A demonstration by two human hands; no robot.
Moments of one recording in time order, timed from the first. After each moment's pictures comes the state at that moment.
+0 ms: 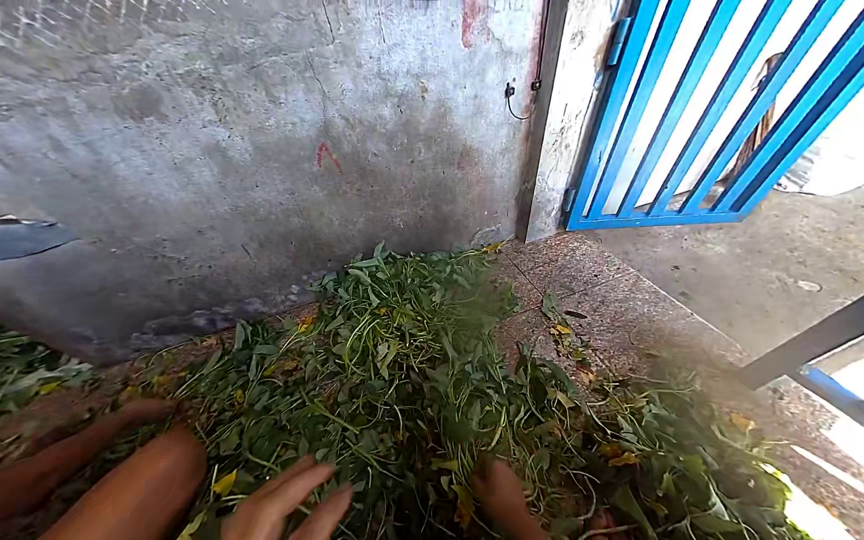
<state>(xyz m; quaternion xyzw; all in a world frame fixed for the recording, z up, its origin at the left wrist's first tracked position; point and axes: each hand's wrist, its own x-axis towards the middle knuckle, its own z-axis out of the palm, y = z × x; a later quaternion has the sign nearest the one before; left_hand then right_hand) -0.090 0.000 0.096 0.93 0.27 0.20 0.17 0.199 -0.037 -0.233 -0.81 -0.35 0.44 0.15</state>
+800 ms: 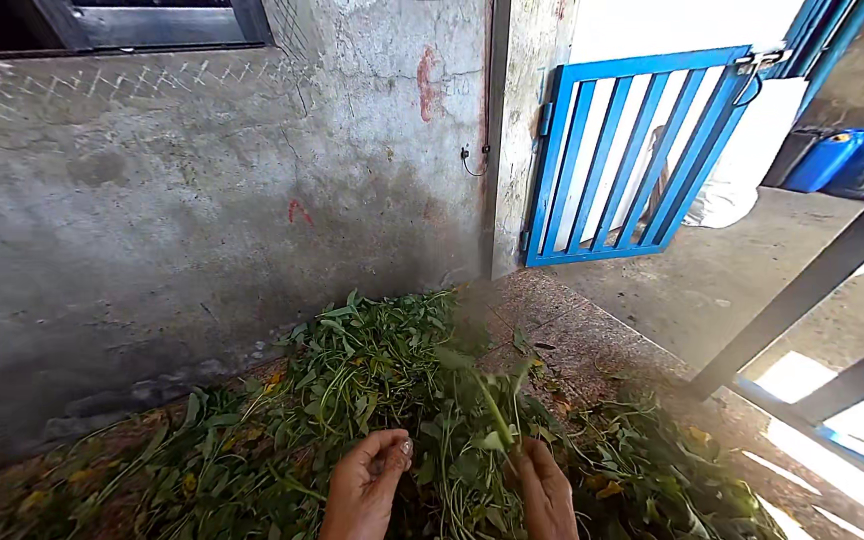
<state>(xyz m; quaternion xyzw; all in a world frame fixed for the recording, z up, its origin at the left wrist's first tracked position) 0.031 0.076 0.031 0.68 0.38 0.30 0.55 0.213 -0.062 -0.067 -0.69 -0.26 0.19 0.65</state>
